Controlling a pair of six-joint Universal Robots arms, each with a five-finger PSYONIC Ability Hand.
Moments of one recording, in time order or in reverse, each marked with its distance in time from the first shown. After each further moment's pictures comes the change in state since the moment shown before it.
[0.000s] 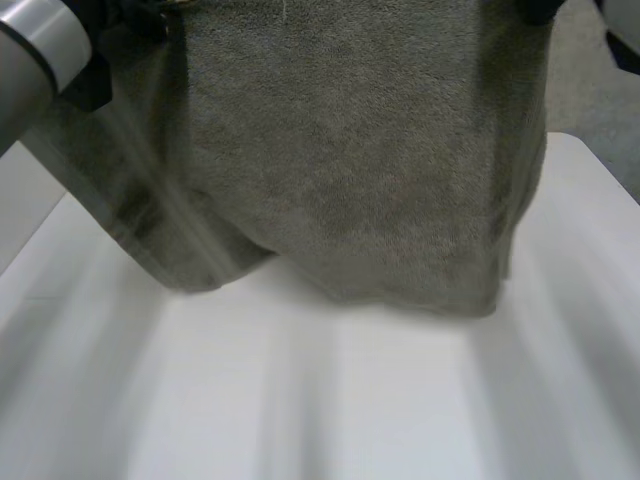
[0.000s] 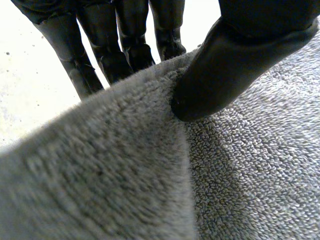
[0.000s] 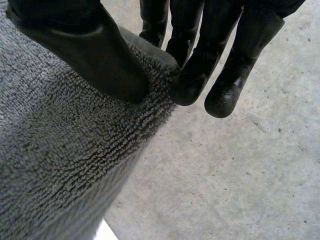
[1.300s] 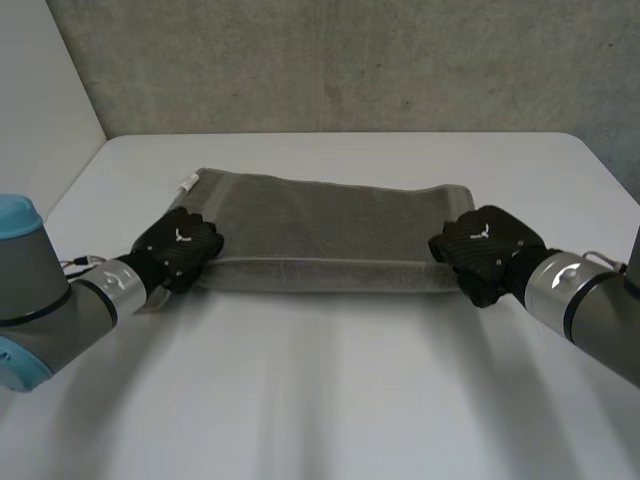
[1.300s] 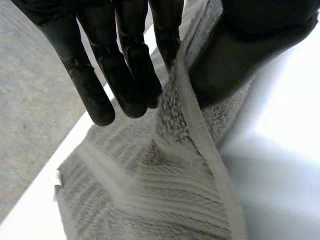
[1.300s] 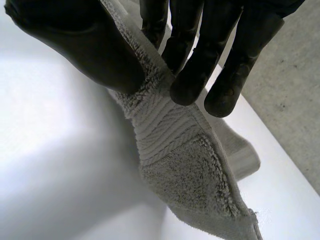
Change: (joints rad) left arm 0.163 -0.141 -0.846 0.436 0.308 0.706; right arm -0.049 -0.169 1.057 -0.301 -0.175 -0.218; left_hand -0.163 -0.223 -0.218 -0.235 -0.185; right_hand 0.004 0.005 0.000 0.003 0.010
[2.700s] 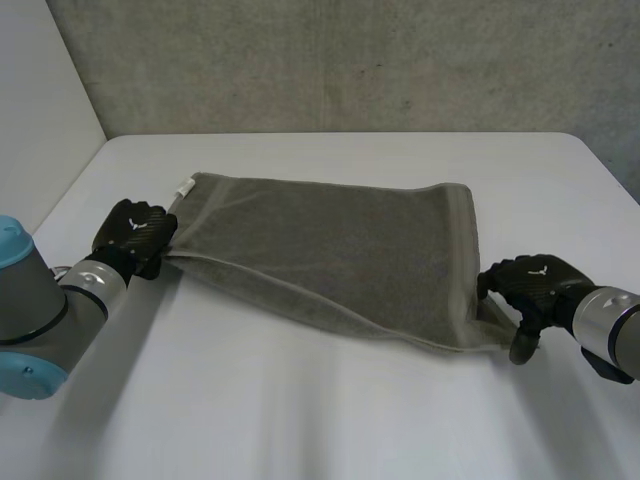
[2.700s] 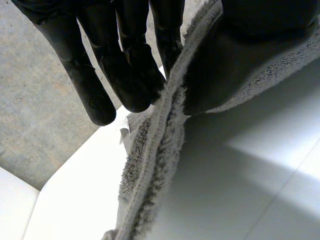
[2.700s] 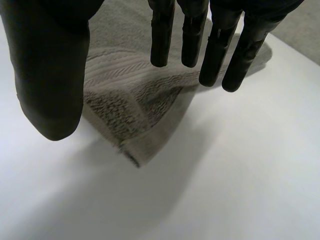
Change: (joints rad) left arm 0.032 0.016 -0.097 0.249 -0.250 -0.207; right arm -0.204 0.044 0.128 0.018 -0.004 0.135; left_hand 0.145 0.226 0.225 0.235 0.210; right_hand -0.913 -0.890 -0.916 -0.929 -0.956
